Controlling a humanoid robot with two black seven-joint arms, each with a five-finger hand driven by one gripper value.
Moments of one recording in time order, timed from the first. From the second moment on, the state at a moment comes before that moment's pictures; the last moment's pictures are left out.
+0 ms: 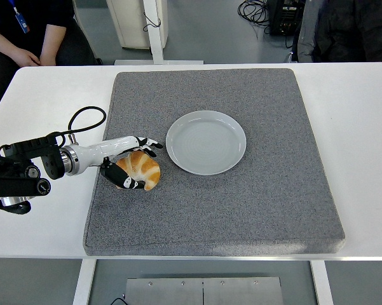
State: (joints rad) left arm -1.44 0.60 0.69 -1.45 0.62 0.35 -0.28; right arm -0.07 0.00 -0.01 0.17 -0.10 -0.09 0.28
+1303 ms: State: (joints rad) left arm -1.68 0.70 0.68 -1.41 0.68 0.26 -0.32; right arm -0.07 0.00 -0.01 0.17 -0.10 -0.09 0.28
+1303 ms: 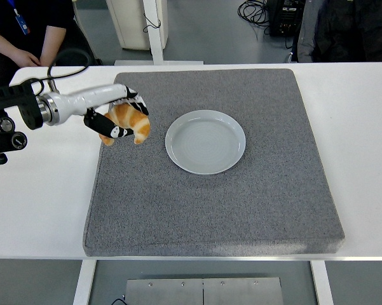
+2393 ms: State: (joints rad) left arm -1.72 0.44 0.46 -1.10 0.67 0.11 -0.32; right arm -0.07 0.00 -0.01 0.17 -0.10 -0.09 0.28
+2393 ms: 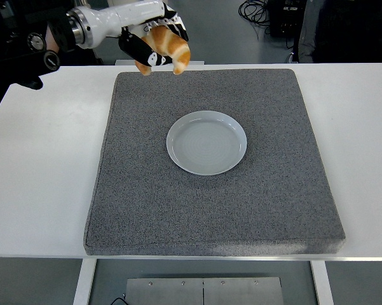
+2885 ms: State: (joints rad) left arm -1.64 0.14 0.46 -0.98 0.66 0.17 -0.32; right arm -0.07 0.00 -0.01 0.17 -0.10 -0.09 0.28
